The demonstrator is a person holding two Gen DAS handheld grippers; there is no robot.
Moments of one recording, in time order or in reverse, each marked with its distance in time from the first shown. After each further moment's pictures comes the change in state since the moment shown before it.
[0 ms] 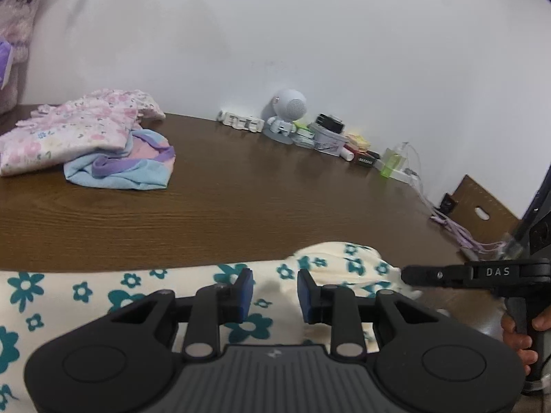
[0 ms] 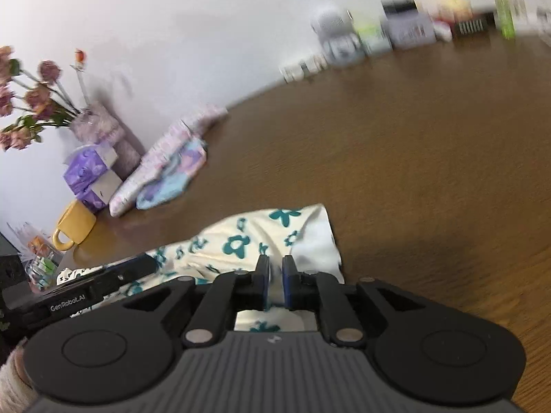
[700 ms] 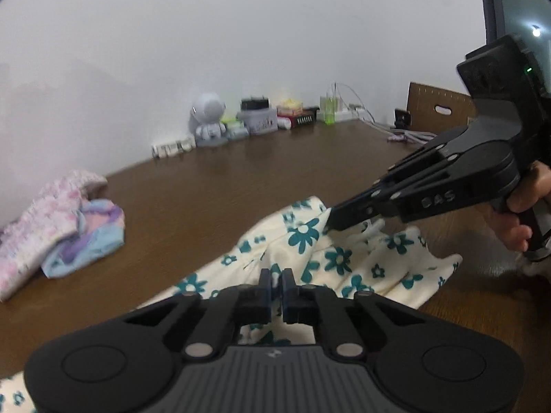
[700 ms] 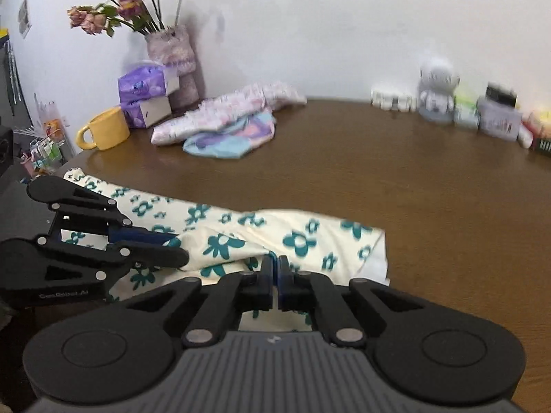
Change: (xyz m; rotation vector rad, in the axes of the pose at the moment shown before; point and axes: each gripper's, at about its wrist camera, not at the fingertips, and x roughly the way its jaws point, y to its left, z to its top) left arm -0.018 -0.066 -0.017 0.494 0.018 0.022; right arm 0.005 0.062 0.001 -0.459 0.040 0.009
